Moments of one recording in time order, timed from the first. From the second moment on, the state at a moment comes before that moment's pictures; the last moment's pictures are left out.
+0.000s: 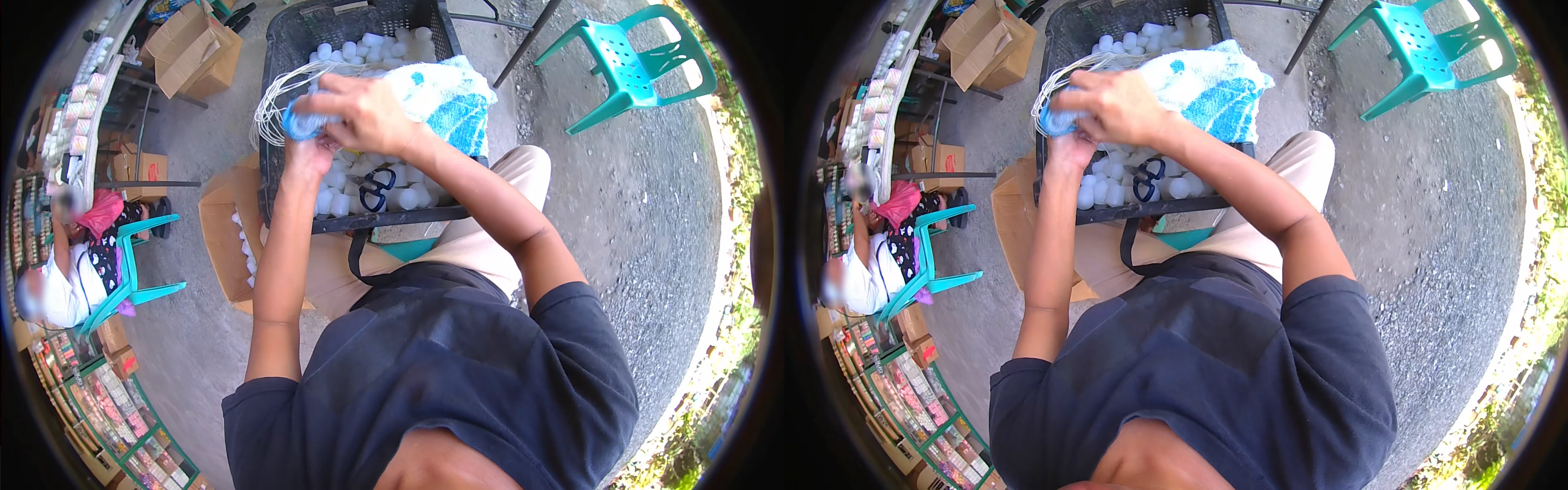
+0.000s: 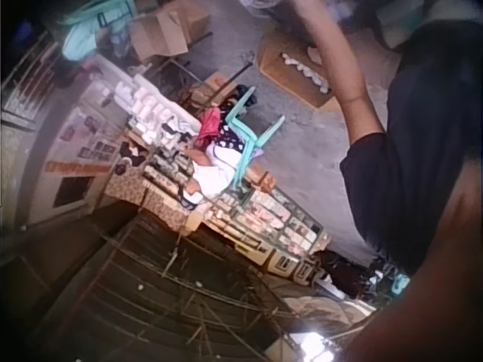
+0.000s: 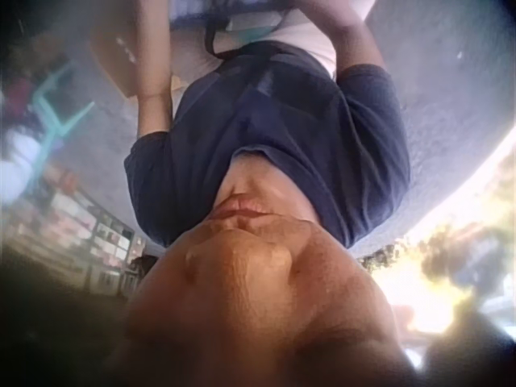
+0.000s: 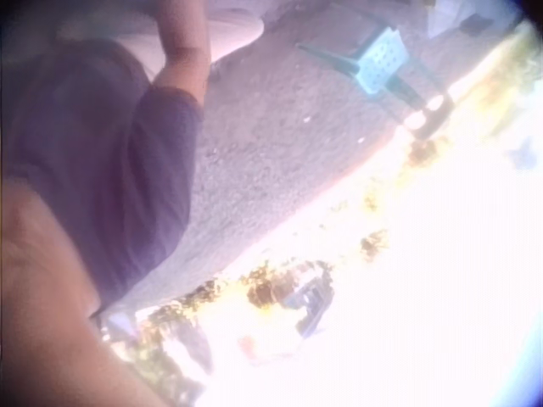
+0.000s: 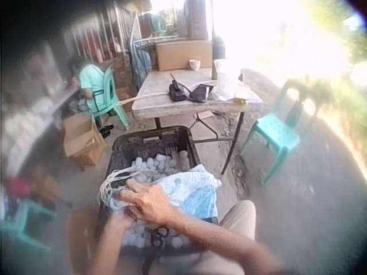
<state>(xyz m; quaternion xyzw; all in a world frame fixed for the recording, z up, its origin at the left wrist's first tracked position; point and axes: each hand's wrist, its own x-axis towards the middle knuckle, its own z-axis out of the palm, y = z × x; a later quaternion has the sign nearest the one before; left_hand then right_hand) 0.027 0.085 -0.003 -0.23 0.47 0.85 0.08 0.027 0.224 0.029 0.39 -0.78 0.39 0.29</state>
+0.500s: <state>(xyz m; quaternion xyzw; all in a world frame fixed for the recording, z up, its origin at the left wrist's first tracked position) 0.035 0.033 0.061 0.08 0.51 0.86 -0.02 -0.023 0.239 0.012 0.23 -0.91 0.08 0.33</state>
